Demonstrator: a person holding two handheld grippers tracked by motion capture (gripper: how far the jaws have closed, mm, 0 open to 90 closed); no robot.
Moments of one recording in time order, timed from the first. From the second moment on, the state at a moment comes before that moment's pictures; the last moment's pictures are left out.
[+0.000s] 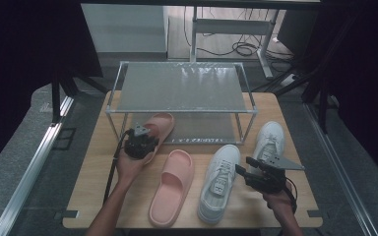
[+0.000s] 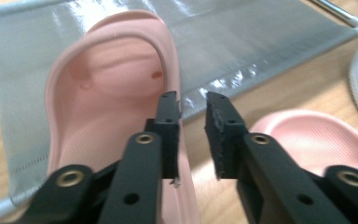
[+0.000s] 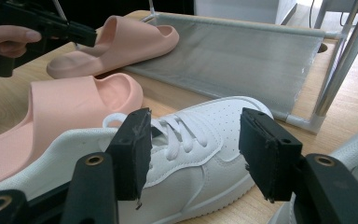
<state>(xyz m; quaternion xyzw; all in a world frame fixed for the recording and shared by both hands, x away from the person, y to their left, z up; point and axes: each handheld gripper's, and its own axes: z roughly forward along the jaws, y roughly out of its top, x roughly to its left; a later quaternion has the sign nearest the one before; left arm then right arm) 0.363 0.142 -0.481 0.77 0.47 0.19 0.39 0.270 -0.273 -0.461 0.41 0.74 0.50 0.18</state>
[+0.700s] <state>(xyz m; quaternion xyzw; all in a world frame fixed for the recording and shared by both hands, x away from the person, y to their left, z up) 0.309 0.174 -0.479 0.77 0.46 0.18 0.40 0.269 -0.273 -0.461 0.41 0.74 0.50 0.19</state>
